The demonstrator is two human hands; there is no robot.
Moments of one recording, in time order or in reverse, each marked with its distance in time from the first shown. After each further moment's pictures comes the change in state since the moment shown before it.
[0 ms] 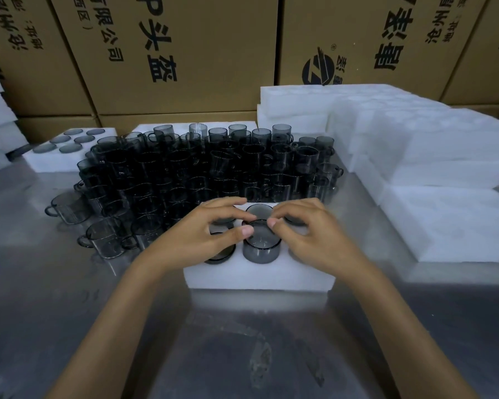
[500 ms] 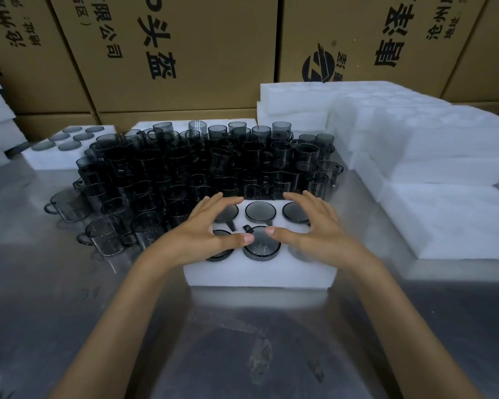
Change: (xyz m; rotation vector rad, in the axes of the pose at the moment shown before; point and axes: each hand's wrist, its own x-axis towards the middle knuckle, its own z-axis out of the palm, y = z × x) left_hand 0.004 -0.002 0.004 0.017 -0.074 -0.295; right_hand 0.000 0.004 -0.008 0.047 -0.191 0.393
